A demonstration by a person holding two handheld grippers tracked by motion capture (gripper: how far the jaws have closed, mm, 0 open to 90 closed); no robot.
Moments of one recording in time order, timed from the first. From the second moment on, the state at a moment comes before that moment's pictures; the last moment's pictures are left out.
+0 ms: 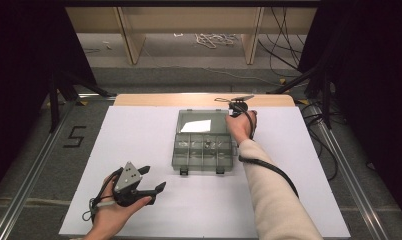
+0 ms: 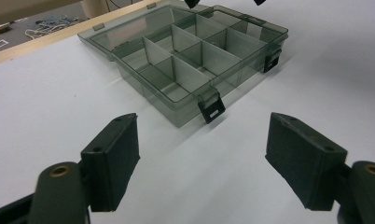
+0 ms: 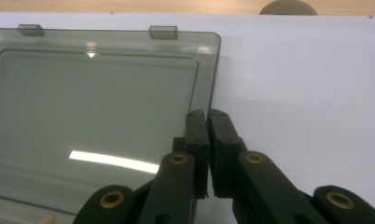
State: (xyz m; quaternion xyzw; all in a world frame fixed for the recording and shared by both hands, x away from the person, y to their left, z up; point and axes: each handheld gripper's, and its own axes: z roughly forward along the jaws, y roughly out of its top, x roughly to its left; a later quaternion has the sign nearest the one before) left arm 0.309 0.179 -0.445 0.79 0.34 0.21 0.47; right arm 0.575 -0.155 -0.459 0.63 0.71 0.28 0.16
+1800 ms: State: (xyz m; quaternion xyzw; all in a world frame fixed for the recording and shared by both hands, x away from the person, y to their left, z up) left arm 0.525 0.131 -0.434 0.76 0.46 0.23 0.40; right arm 0.533 -0.160 -0.437 0.59 0.67 0.38 0.24
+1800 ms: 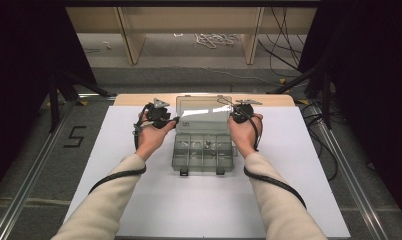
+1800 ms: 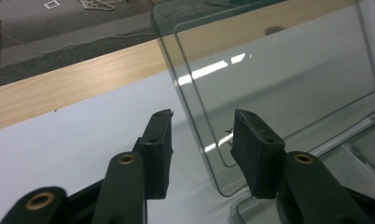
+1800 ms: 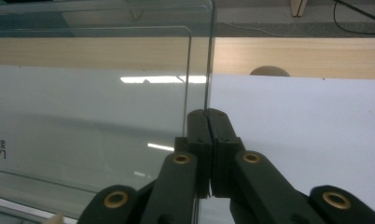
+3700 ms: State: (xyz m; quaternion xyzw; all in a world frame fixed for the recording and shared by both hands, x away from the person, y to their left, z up) left arm 0.522 0.124 -0.441 0.72 0.47 0.23 0.45; right arm 0.520 -0.170 -0.403 0.53 0.66 0.44 0.30
